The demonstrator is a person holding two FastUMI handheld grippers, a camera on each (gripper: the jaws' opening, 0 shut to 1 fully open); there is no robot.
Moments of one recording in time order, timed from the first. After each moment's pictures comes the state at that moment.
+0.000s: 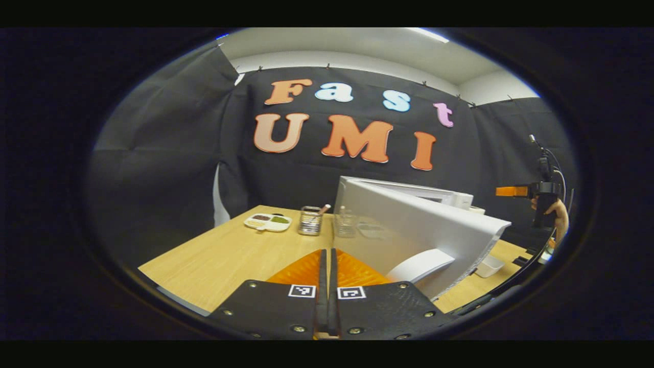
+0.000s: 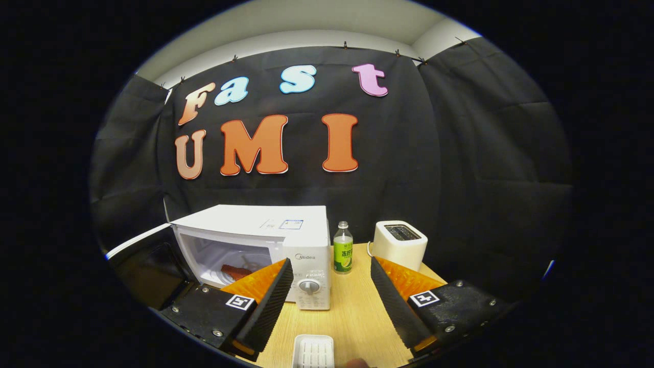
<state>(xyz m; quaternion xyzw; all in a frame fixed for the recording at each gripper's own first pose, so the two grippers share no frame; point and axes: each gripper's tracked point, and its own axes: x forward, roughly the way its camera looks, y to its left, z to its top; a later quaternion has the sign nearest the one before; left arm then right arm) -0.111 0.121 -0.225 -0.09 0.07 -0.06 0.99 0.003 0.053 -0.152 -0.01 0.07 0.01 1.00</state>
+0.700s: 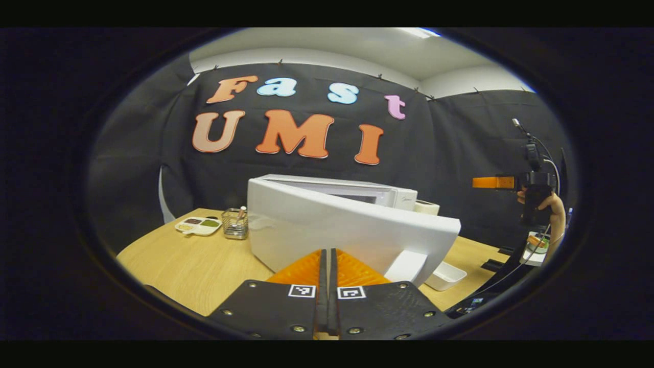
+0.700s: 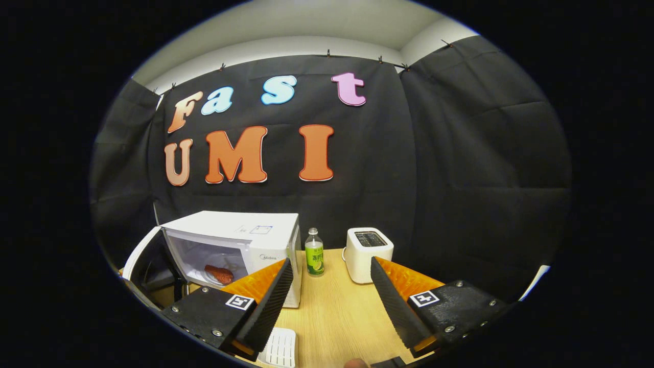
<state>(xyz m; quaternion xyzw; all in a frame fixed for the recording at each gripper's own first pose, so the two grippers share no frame) -0.072 -0.037 -0.210 -0.07 0.07 -0.16 0.98 -0.025 -0.016 -0.131 0.00 0.05 -0.02 1.00</state>
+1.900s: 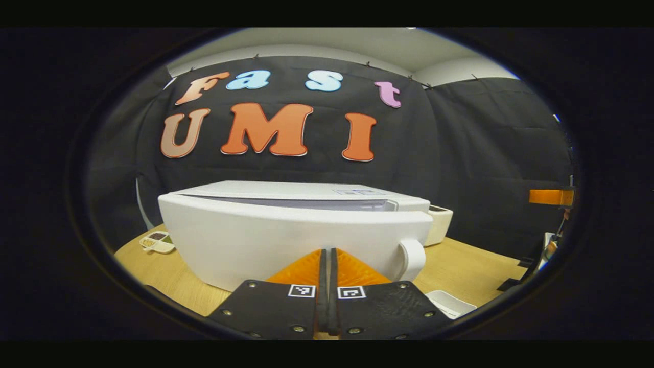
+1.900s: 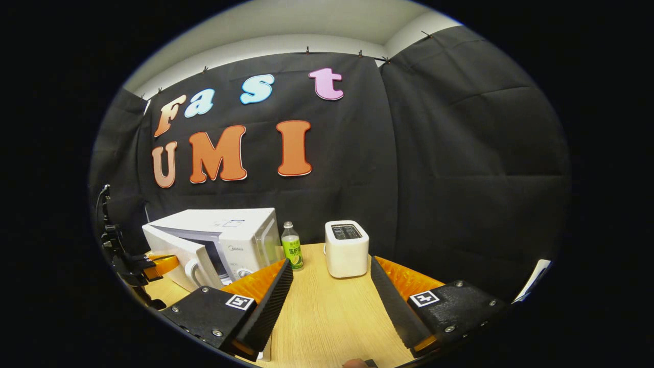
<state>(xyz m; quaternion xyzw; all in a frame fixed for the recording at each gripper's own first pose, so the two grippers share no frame) 0.081 -0.147 -0.212 -0.04 0.07 -0.16 0.98 -0.028 -0.083 -0.150 0.01 0.07 -0.05 1.00</state>
